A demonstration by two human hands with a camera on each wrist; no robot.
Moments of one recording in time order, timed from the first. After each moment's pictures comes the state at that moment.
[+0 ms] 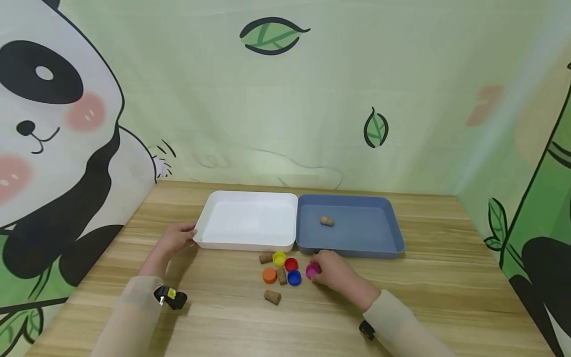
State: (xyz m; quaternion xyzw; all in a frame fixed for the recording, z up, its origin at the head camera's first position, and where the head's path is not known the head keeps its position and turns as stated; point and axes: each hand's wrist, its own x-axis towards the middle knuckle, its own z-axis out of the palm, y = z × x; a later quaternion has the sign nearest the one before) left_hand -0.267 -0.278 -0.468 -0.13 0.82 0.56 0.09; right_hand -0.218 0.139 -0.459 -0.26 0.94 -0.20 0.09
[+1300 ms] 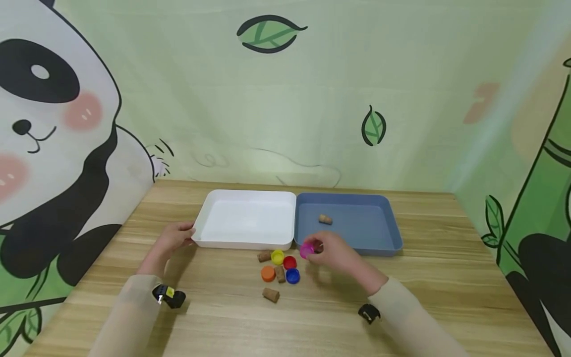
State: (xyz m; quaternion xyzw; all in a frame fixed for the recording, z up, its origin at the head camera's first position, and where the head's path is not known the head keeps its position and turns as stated) left_hand -0.268 -0.278 -0.468 -0.13 0.83 0.54 0.09; right_hand -0.230 0.146 -0.421 -0.23 0.90 -0.35 0.12
